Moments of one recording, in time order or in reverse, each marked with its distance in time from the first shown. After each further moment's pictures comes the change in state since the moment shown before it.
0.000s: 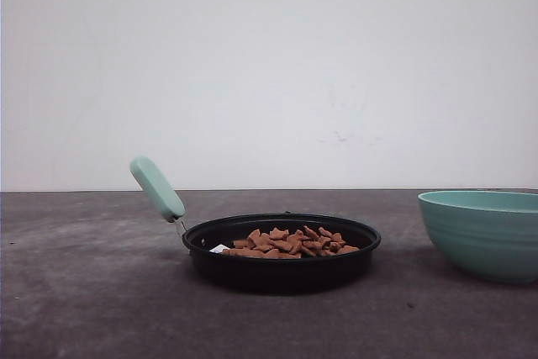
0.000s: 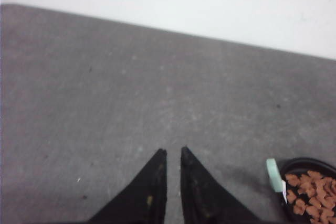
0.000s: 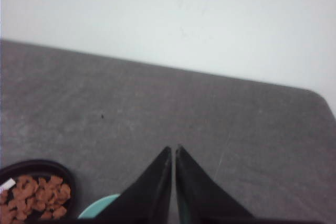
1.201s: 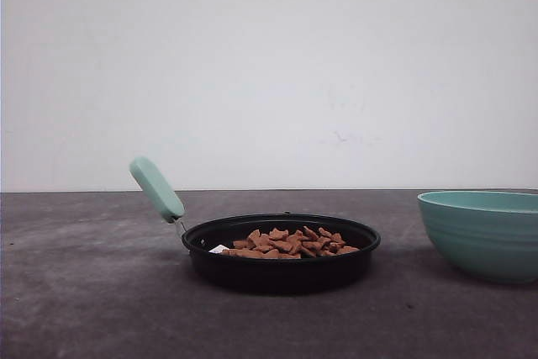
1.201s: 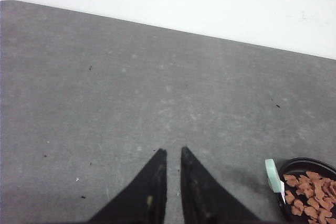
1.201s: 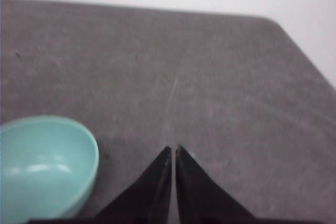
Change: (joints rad) left arm 0.000 0.000 0.000 0.003 0.000 -0.005; right arm -0.217 -0.319 -0.574 0.151 0.003 0.006
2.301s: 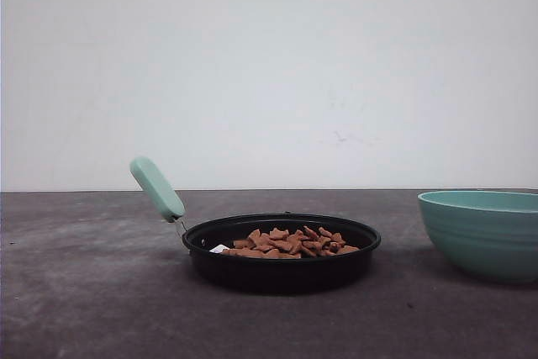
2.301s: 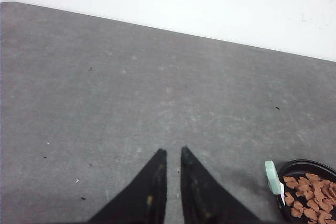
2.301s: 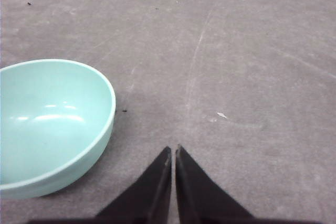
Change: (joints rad) left arm 0.000 -0.004 0.000 0.003 -0.001 0.000; right arm 0.003 0.003 -0.108 0.014 -0.063 0.004
